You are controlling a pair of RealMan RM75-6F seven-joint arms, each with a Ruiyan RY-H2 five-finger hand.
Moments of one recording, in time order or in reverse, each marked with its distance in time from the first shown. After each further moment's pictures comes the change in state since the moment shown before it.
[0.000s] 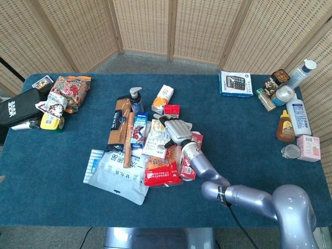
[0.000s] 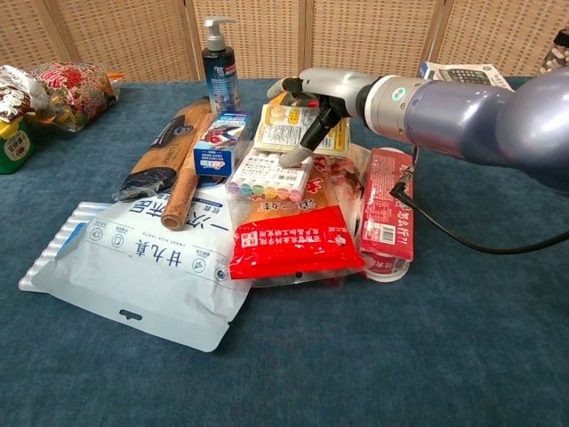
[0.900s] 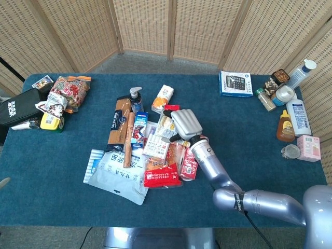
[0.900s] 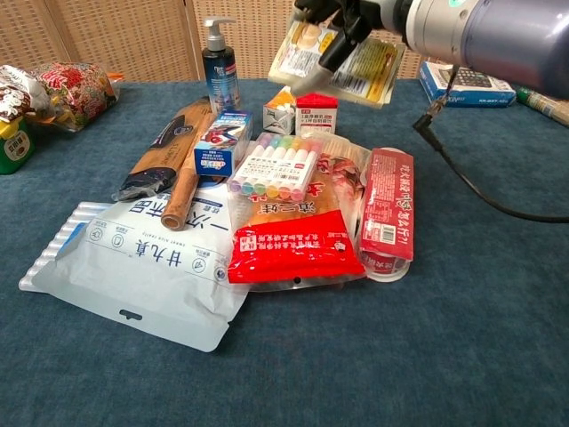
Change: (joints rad) left arm 0.000 0.006 0.016 -0.012 0.050 0.008 -0.019; right arm -0.063 0.233 0.063 -0.420 0.023 0.255 -0.187
